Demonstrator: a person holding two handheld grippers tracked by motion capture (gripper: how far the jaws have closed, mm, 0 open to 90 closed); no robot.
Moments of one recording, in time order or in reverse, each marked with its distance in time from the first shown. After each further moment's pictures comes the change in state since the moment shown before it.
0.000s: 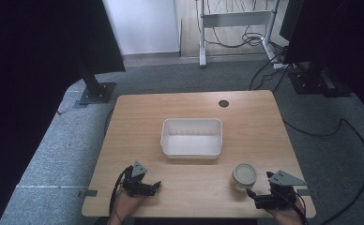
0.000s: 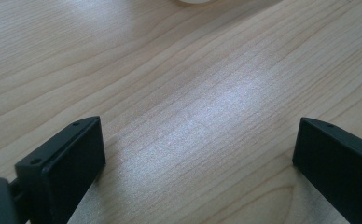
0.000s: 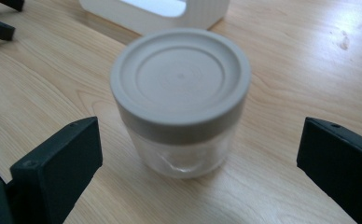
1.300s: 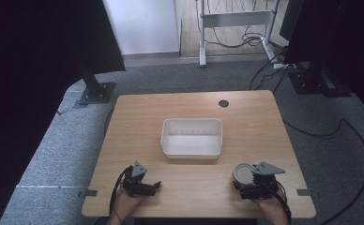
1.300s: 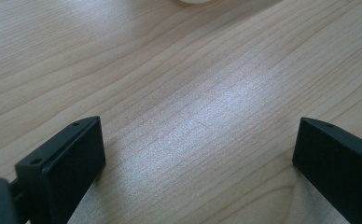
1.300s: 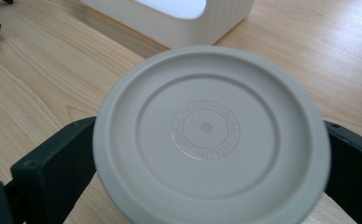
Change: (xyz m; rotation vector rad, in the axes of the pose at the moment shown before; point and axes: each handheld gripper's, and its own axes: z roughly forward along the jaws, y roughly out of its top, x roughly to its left) left arm 0.000 0.000 0.000 0.000 0.001 -0.001; right arm 0.006 0.015 0.050 0.041 0.029 -0.024
